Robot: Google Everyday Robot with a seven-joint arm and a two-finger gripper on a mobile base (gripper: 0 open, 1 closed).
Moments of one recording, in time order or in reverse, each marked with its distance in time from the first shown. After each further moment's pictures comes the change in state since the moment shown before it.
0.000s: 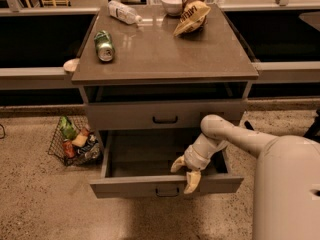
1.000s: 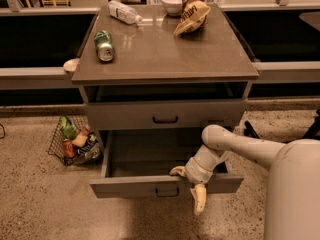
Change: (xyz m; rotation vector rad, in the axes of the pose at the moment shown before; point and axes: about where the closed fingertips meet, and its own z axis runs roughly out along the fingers) arm -0.018 0.056 0.021 -0.092 -0.041 0.044
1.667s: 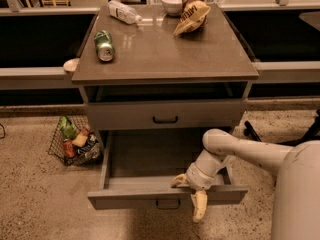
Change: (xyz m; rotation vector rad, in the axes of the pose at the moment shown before) arm -0.008 0.030 0.007 -0.039 -0.001 0.040
